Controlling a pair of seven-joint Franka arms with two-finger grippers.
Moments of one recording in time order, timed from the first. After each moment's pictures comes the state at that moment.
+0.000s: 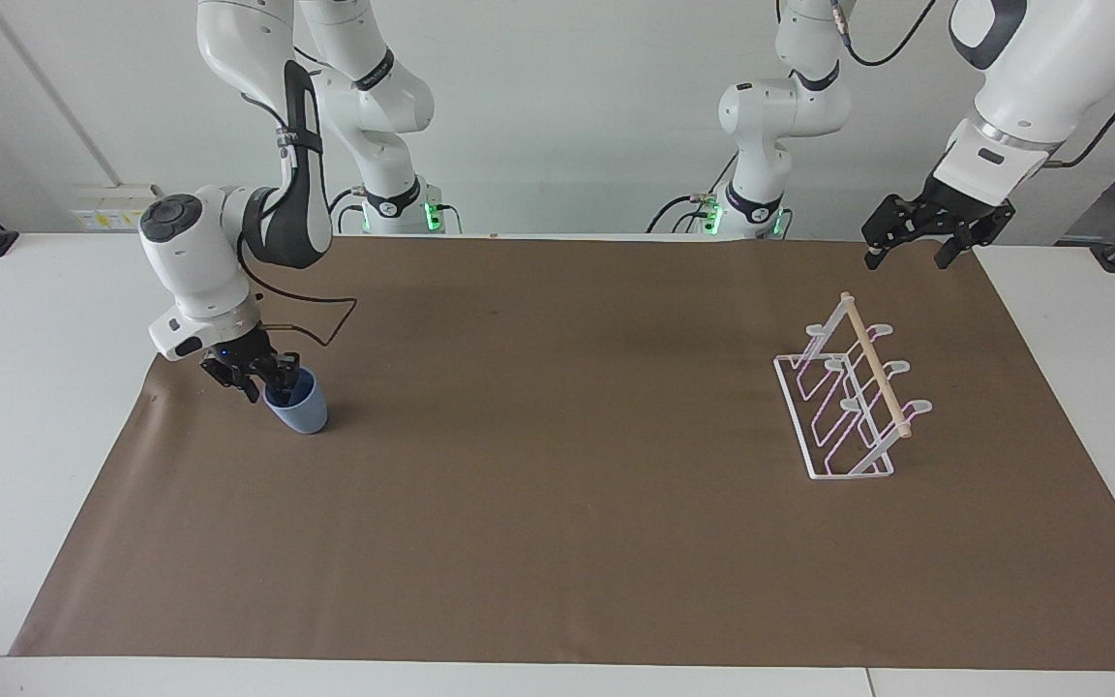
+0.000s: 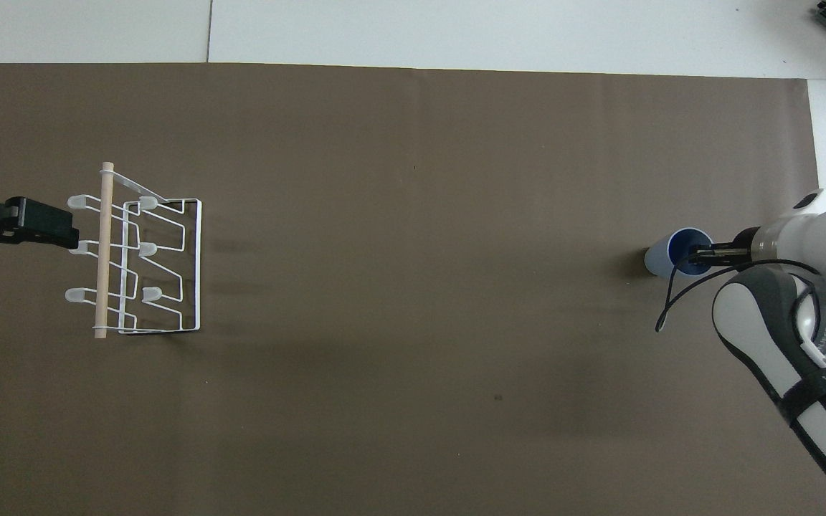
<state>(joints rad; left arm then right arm) 0.00 -0.03 -0.08 -1.58 -0.04 1.53 -0.06 -0.15 0.12 -0.01 -2.17 0.00 2.41 -0.12</state>
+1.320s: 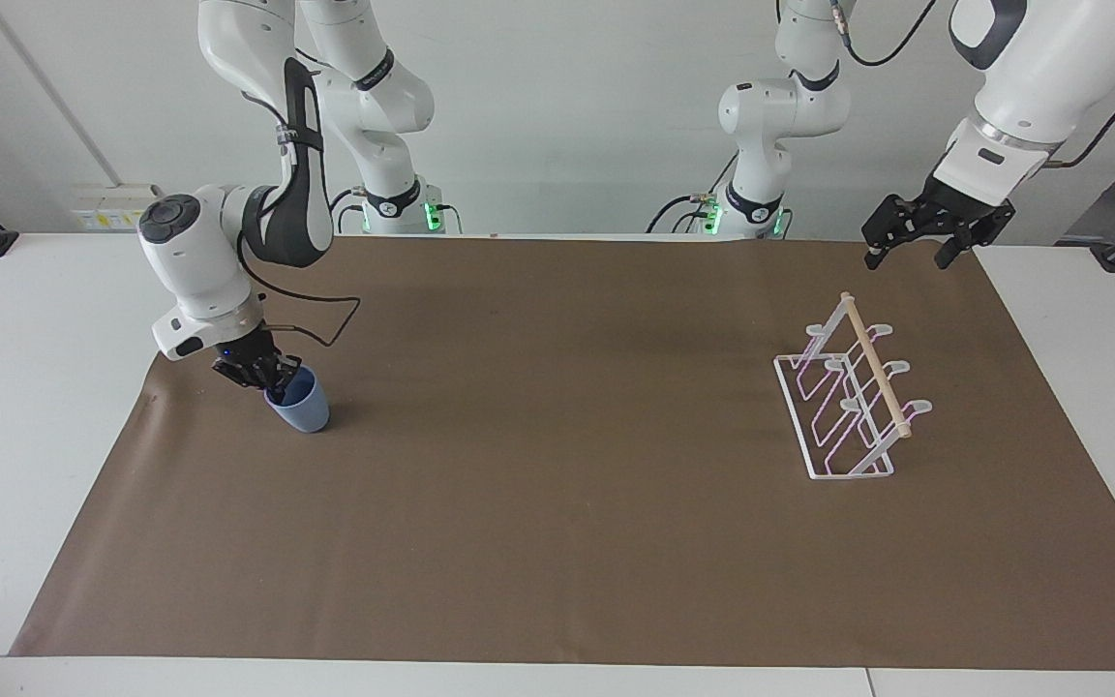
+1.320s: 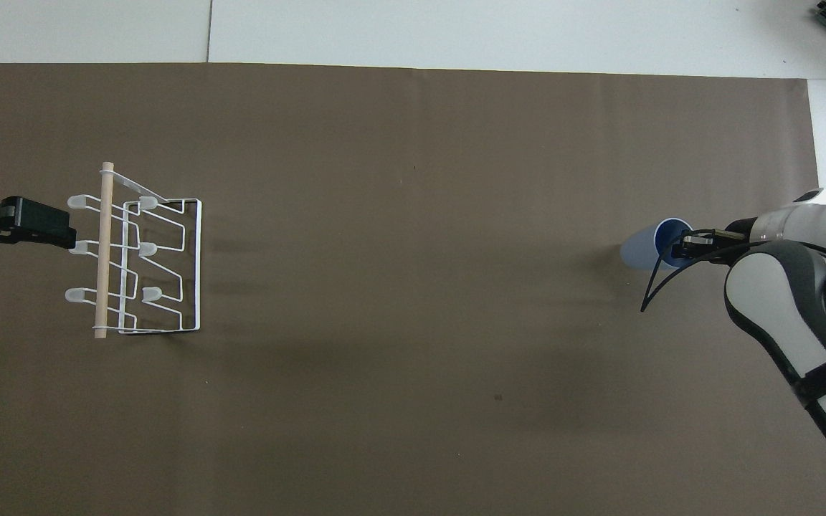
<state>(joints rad) 0.00 -0.03 -0.07 -1.58 -0.04 1.53 -0.07 -0.13 0.12 0.00 -2.11 0.32 2.29 -0.08</state>
